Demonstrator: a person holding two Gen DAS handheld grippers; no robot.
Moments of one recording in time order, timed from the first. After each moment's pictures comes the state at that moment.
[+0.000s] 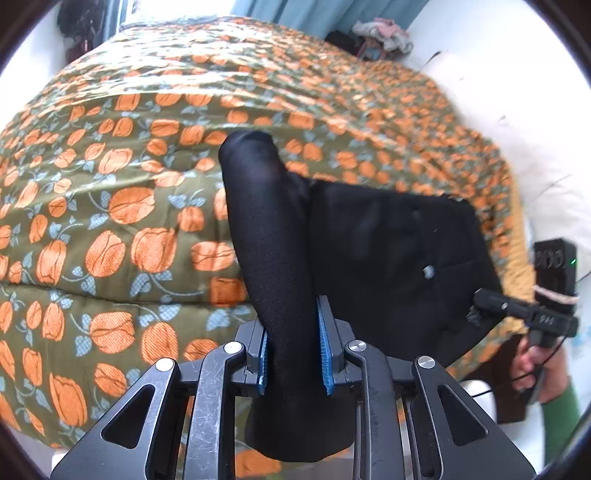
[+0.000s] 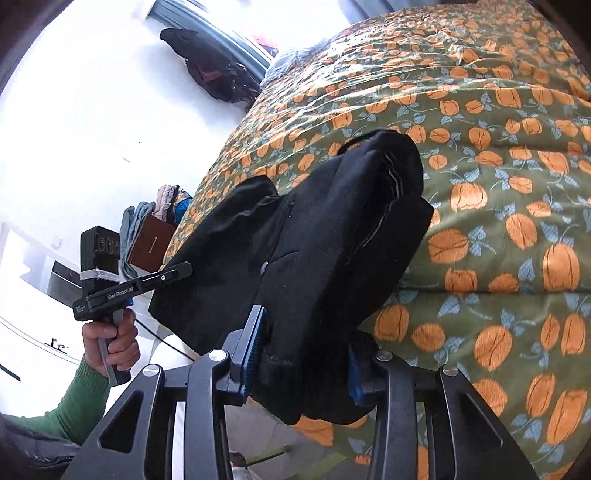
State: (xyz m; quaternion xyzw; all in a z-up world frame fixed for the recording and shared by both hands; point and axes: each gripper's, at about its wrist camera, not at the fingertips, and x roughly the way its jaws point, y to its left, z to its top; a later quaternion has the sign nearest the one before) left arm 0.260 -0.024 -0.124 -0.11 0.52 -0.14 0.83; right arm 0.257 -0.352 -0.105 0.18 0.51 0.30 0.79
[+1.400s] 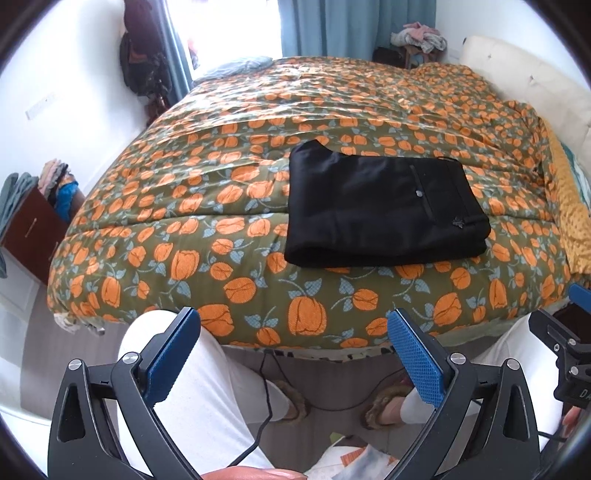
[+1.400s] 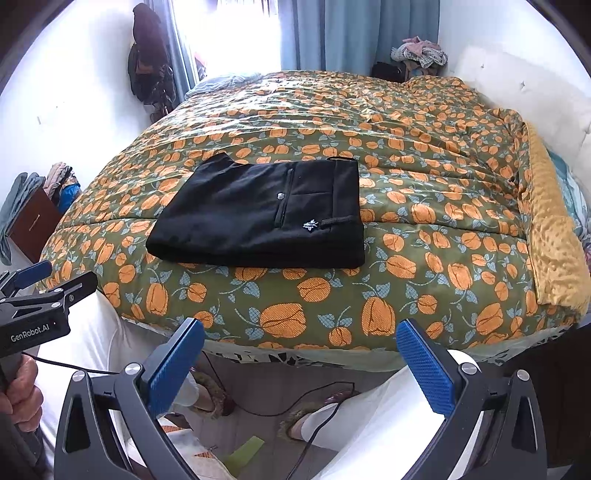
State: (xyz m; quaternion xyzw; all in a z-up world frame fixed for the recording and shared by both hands) left arm 0.059 -0.047 -0.064 0.02 0.46 0.03 0.89; right arm 0.036 -0.275 -0.051 -0.01 0.45 0.05 0.89
